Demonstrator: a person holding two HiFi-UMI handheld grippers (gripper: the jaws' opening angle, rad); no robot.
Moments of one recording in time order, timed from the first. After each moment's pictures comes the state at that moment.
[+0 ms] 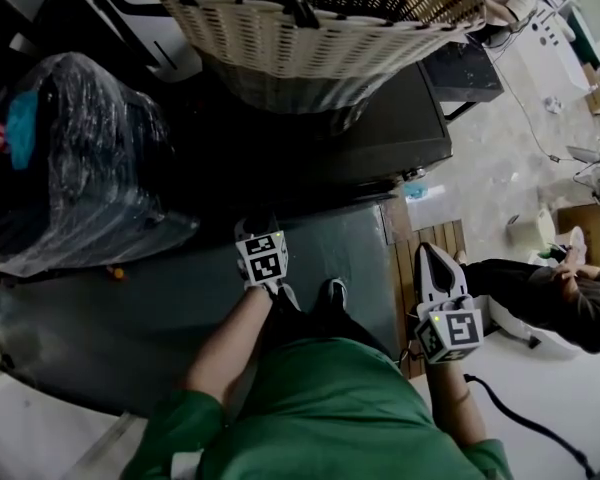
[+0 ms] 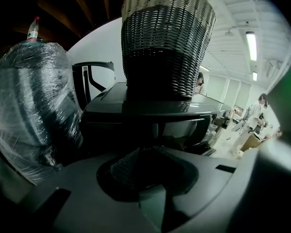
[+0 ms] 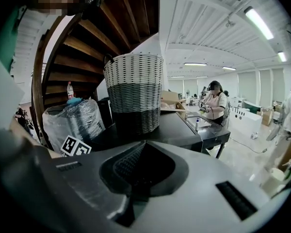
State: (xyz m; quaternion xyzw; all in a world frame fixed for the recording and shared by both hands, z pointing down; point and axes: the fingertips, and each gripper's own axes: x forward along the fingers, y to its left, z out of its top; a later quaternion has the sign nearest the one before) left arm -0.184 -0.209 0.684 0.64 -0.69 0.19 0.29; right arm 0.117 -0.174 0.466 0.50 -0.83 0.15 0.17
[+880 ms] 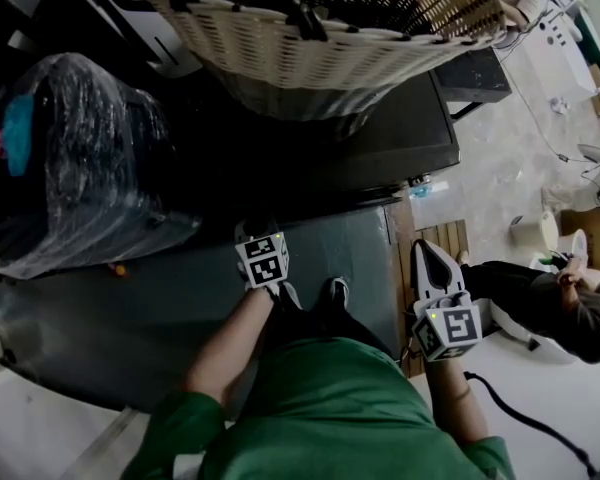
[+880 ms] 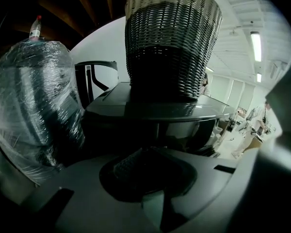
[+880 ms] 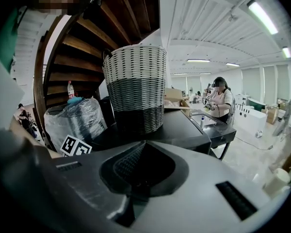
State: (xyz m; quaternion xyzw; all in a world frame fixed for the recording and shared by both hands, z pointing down) left arm -0.195 -0.222 0.686 0.62 -0.70 0.19 0.30; right arm 0.099 -0.203 0.479 0.48 -0.84 0.16 0.18
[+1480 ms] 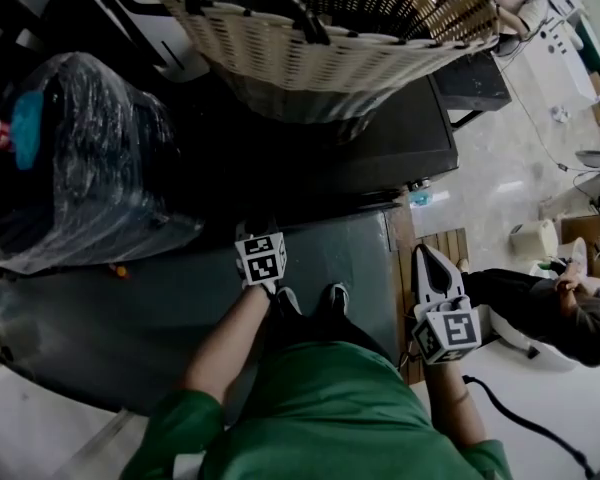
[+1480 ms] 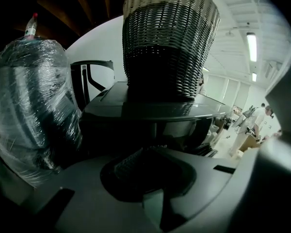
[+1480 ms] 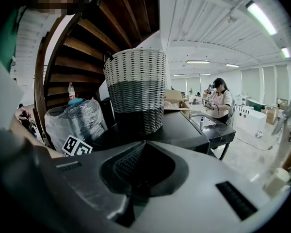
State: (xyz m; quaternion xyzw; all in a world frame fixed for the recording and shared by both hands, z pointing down) left arm -0.194 -0.223 0.686 0.64 -0.68 0.19 0.30; right arm 0.103 -0.195 0.472 0.49 -0.84 0.16 0.17
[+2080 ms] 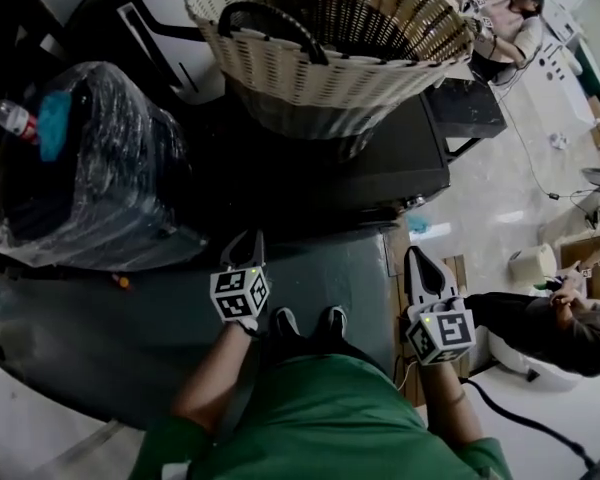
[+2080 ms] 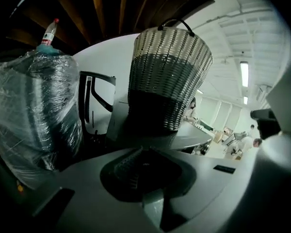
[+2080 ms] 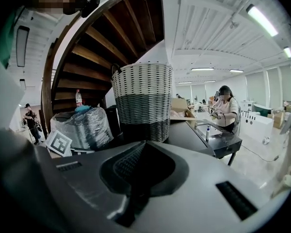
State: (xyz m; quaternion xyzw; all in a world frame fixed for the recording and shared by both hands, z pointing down) left arm -0.204 -0.168 0.580 0.68 -0.68 0.08 0.28; right arm 0.092 -0.188 0.432 0.47 -0.87 0.13 0.13
